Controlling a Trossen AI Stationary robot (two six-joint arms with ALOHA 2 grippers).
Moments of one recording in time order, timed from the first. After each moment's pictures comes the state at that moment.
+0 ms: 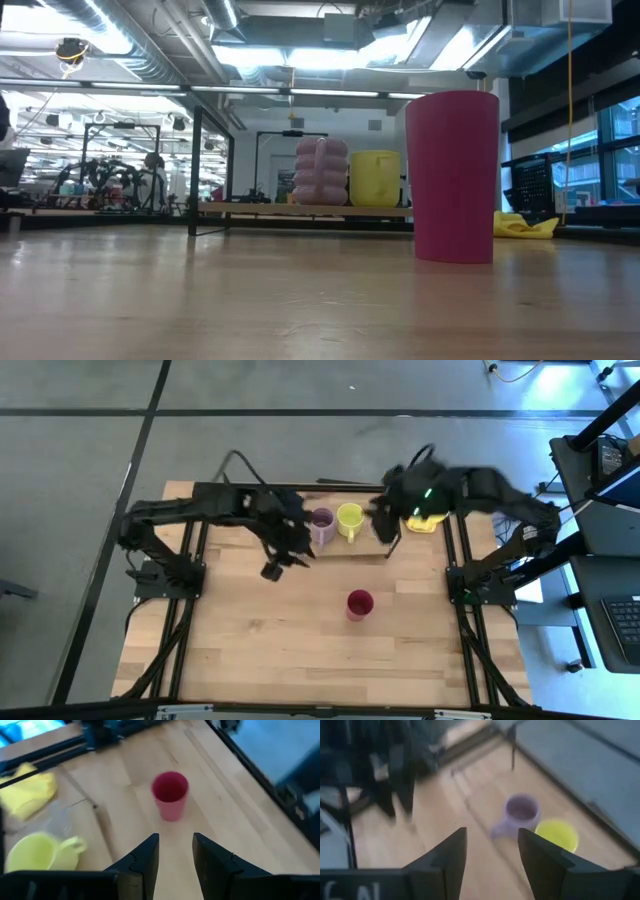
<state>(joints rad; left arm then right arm) 0.07 1.54 1.72 -0.99 0.28 0.41 -0.04 1.49 1.97 -1.17 0.23 0.46</state>
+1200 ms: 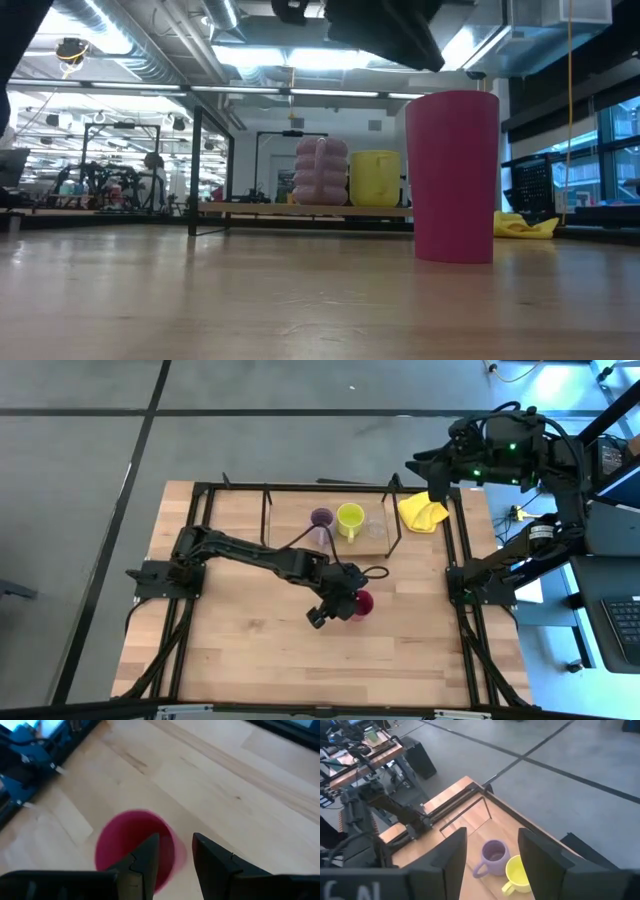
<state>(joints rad) -0.14 2.01 1.77 -0.64 0.17 0.68 -0.23 1.44 2.34 -1.34 0.22 0.43</state>
